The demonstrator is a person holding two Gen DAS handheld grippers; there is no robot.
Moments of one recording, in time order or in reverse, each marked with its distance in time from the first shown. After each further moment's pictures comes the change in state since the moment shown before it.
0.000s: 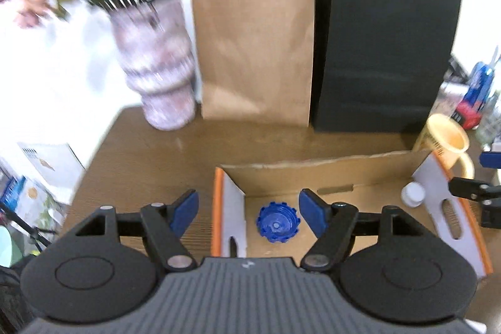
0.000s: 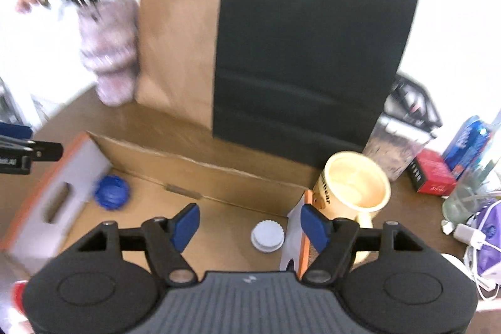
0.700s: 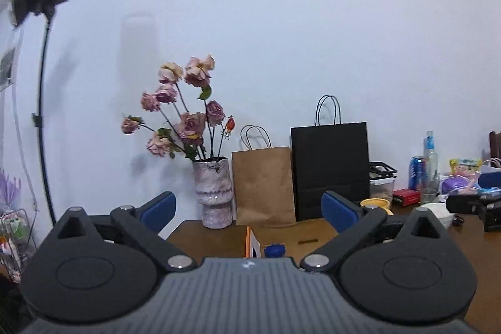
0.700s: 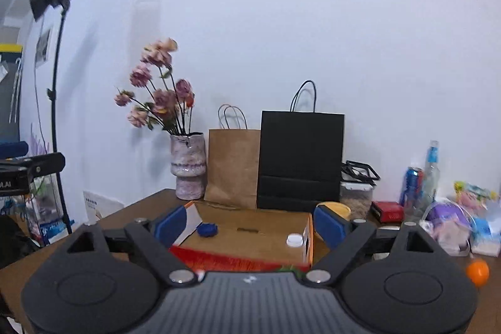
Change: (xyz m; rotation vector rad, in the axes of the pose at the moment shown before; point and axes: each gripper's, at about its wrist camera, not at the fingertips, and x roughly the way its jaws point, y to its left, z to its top) left arm -0.321 -0.016 -0.264 0.010 -0.718 0.074; right arm -0.289 0.075 -0.256 0.044 -0.580 0.027
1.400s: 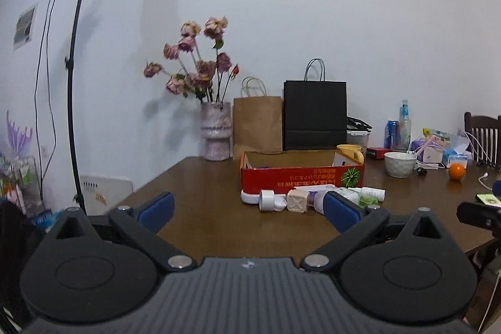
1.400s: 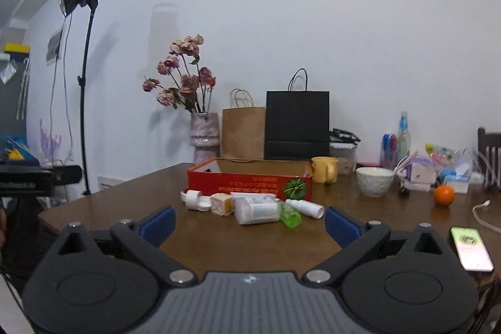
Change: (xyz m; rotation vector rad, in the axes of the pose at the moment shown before) left arm -0.162 0.008 -0.099 -0.085 0.128 -0.018; right arm -0.178 0.053 -0.122 0.023 -0.005 -0.011
